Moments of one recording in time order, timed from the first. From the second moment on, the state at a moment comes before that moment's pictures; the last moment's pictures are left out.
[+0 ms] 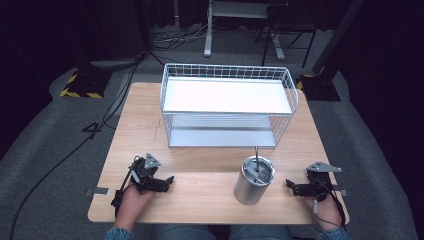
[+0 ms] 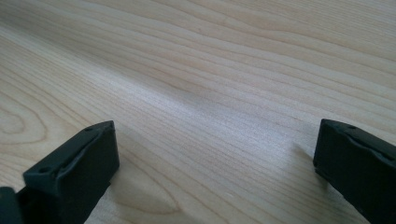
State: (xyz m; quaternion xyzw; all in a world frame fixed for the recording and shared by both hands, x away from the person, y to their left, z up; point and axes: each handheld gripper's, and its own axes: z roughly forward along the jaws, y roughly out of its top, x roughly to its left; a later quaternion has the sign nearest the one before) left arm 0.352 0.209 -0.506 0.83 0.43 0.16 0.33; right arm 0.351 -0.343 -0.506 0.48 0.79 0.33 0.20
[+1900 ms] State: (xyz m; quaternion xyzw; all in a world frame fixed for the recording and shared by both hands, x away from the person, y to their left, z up) left arm 0.353 0.208 -0.506 0.83 0.43 0.16 0.33; right arm 0.285 -0.304 -0.385 0.35 0.81 0.43 0.16
